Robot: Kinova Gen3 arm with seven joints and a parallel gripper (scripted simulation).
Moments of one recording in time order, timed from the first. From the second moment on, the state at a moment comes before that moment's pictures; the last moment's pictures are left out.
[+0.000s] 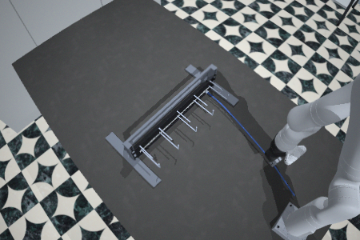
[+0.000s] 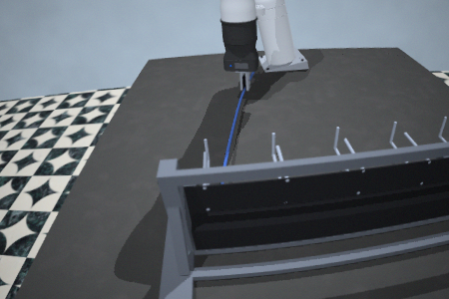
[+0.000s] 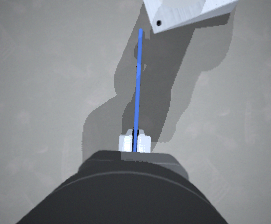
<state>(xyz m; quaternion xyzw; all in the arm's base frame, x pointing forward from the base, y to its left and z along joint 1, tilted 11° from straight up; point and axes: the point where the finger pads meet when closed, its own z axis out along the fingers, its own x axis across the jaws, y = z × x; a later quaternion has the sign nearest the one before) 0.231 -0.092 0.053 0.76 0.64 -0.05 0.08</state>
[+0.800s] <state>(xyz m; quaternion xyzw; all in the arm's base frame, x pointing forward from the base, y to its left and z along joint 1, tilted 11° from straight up) 0.232 -0.086 0.069 0.76 0.65 -0.05 0.08</state>
